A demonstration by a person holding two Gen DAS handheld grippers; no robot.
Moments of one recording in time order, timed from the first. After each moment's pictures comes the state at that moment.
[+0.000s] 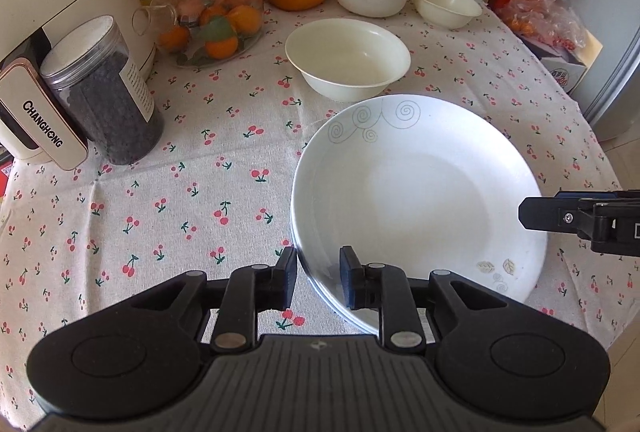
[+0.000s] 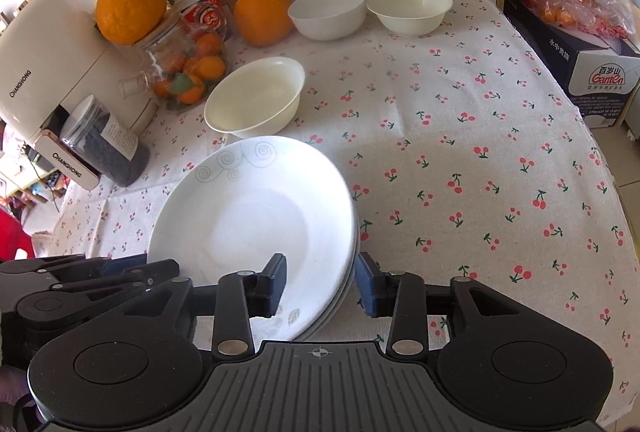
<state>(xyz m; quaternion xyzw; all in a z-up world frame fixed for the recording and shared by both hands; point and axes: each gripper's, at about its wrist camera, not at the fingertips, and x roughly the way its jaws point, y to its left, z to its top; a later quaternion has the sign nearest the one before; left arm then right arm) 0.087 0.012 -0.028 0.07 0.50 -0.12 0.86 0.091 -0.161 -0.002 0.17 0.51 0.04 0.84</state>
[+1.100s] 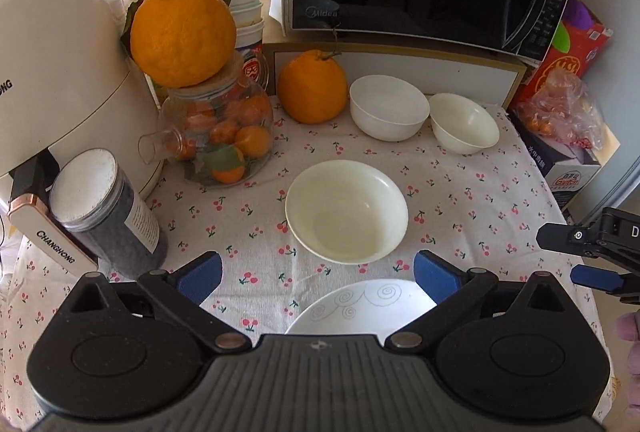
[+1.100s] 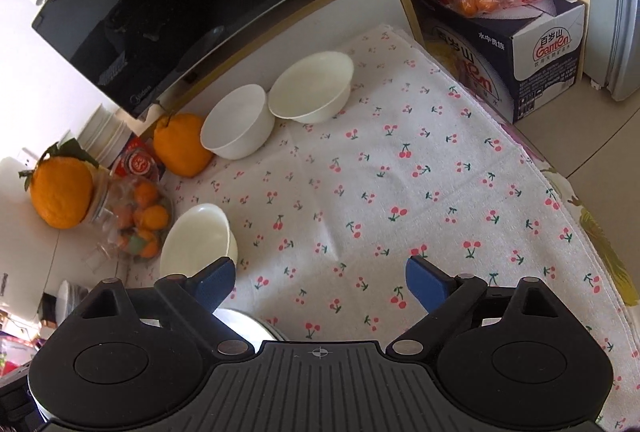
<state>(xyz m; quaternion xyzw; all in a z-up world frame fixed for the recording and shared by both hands) 0.158 -0.021 0.041 0.01 0.44 -0.08 0.89 0.163 -0.262 0.008 0.35 0.45 -0.05 0.82</state>
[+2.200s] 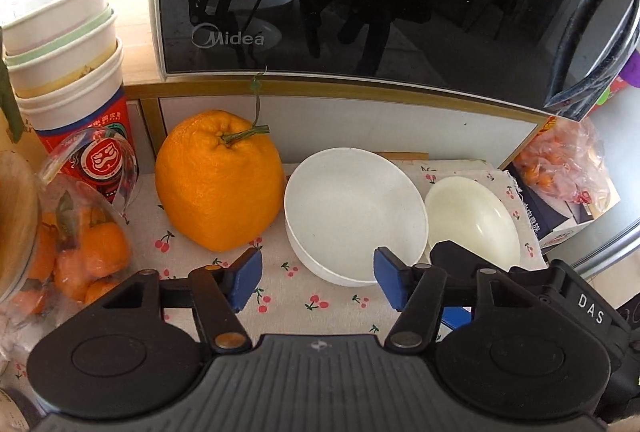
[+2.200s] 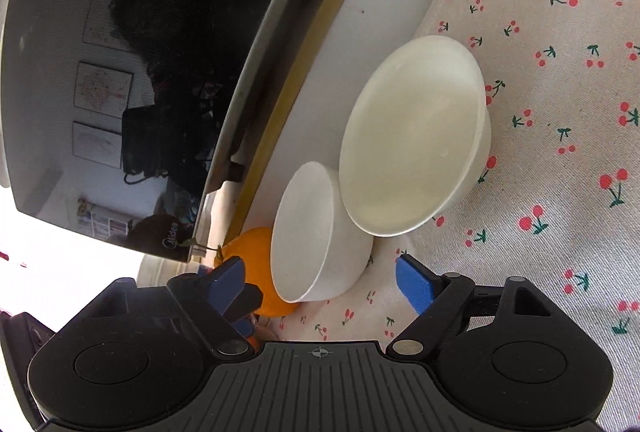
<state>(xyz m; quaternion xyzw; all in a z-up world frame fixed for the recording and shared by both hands) 0.347 -0.075 -0.007 -0.04 0.47 -0.15 0.87 0.322 -0.276 -0.113 0.58 0.34 0.06 0.74</state>
